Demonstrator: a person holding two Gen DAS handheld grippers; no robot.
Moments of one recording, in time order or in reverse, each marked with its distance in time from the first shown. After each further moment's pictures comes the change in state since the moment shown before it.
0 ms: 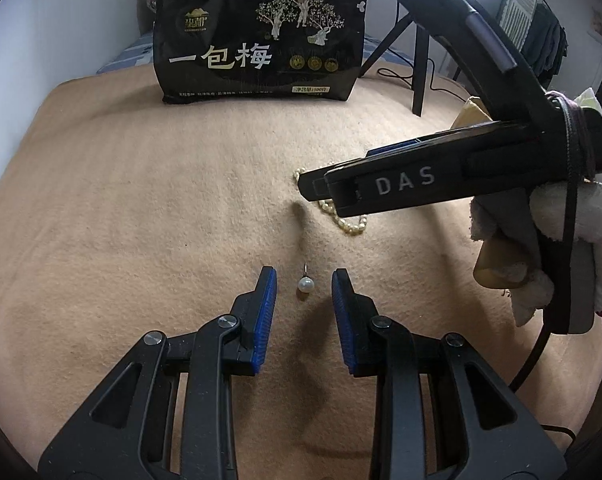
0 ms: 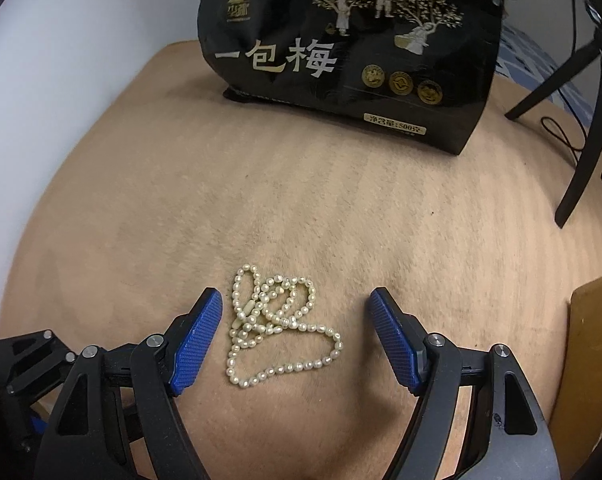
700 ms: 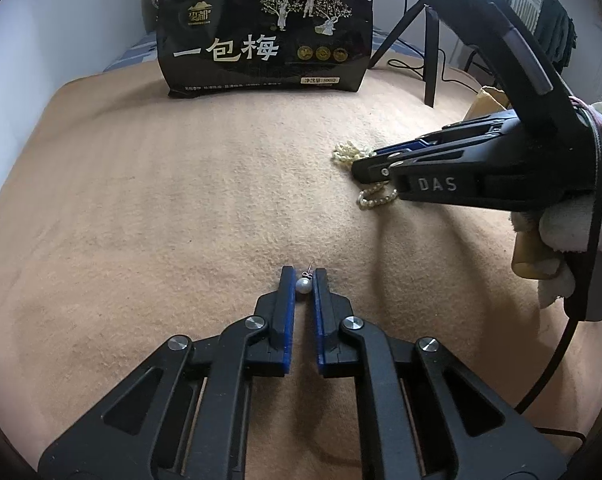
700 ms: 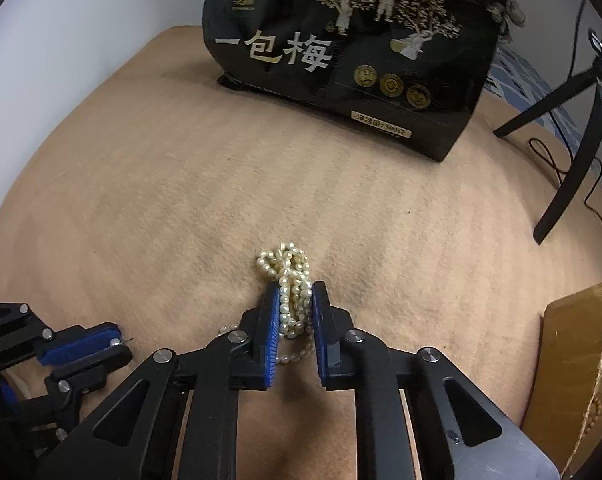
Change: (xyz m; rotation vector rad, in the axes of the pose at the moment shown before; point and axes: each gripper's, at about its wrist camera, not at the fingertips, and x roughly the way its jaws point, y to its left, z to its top) left arm 0.004 0.000 0.000 0.010 0.019 0.058; right arm -0.005 -0.004 -0.009 -0.089 0.000 -0.070
